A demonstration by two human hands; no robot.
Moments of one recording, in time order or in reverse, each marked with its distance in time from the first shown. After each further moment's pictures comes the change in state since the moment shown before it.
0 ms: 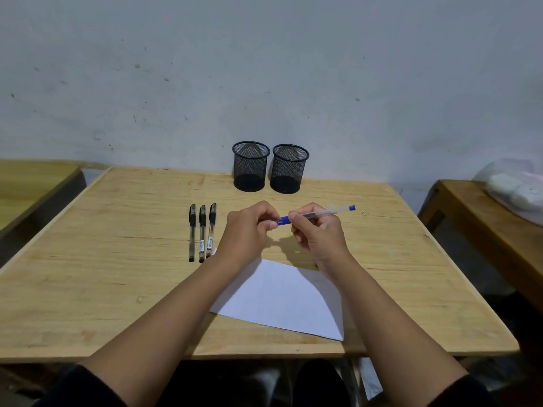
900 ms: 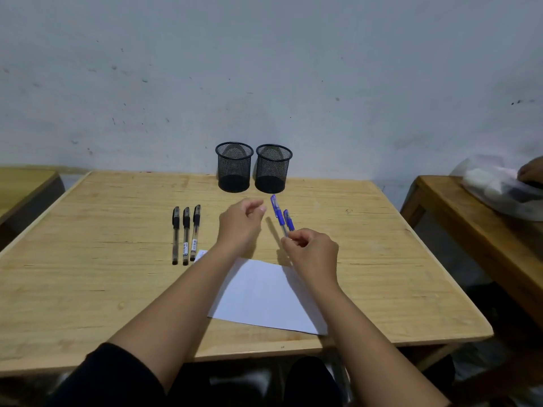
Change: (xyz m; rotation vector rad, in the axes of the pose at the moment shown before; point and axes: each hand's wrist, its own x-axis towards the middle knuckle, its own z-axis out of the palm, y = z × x) left_hand 0.026 -0.004 0.030 -0.189 0.049 -0.259; right_hand -0.023 0.021 -0.008 -0.534 0.324 0.008
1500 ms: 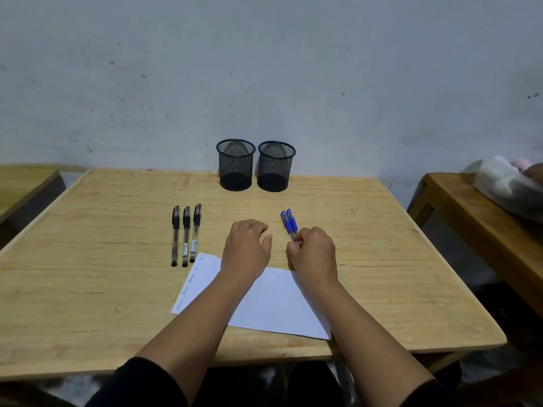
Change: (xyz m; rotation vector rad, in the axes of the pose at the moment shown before) left_hand -0.013 -0.048 0.028 0.531 0.030 0.194; right_hand 0.024 0.023 0.014 -0.433 -0.030 -0.107
